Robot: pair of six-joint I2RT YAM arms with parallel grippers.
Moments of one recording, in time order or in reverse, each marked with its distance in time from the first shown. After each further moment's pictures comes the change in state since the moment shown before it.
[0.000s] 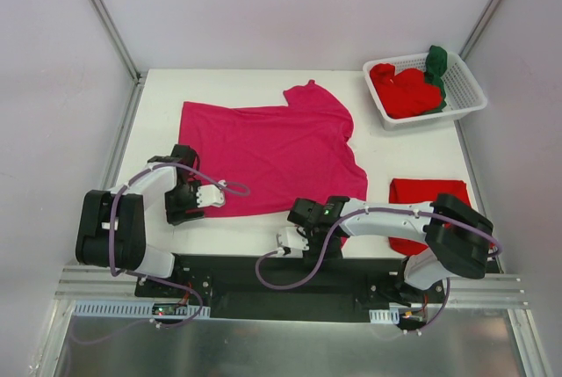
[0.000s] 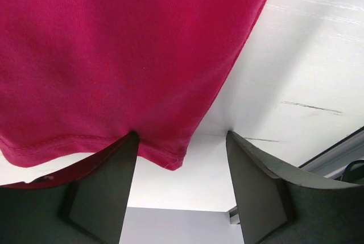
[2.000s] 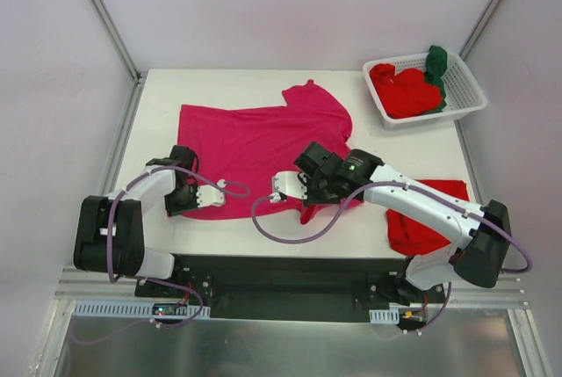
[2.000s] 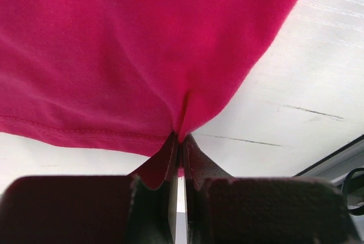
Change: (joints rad) left arm -0.002 -0.036 -0.019 0.022 0.002 -0.011; right arm -0.158 -0.100 0.438 -0.252 0.164 -0.109
